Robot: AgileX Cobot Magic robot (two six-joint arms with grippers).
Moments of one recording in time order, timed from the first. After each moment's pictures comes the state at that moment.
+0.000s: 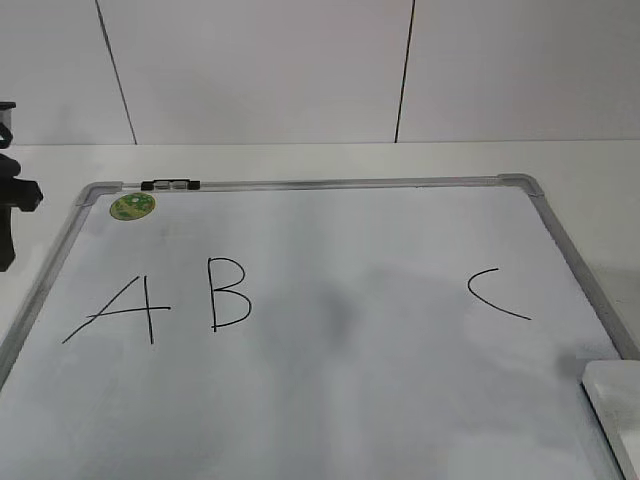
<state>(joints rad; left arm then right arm) -0.06 1.81 -1.31 -0.01 1.10 -0.05 0.08 0.77 -0.65 0.22 1.25 0.12</state>
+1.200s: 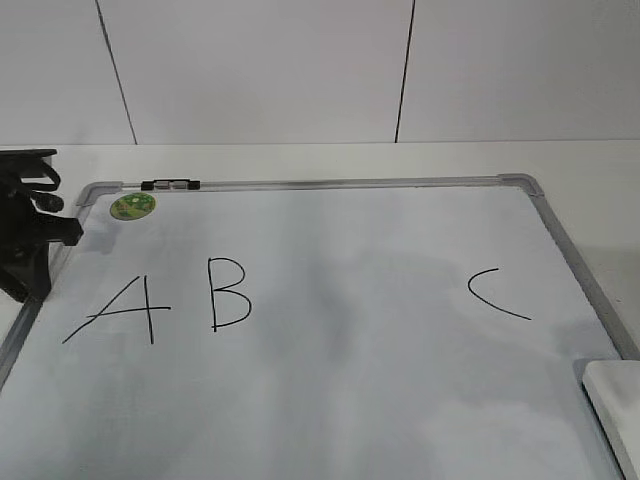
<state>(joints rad) -0.06 1.98 -1.32 -0.07 0.98 -0.04 0.08 0.85 -0.72 0.14 1.25 0.12</state>
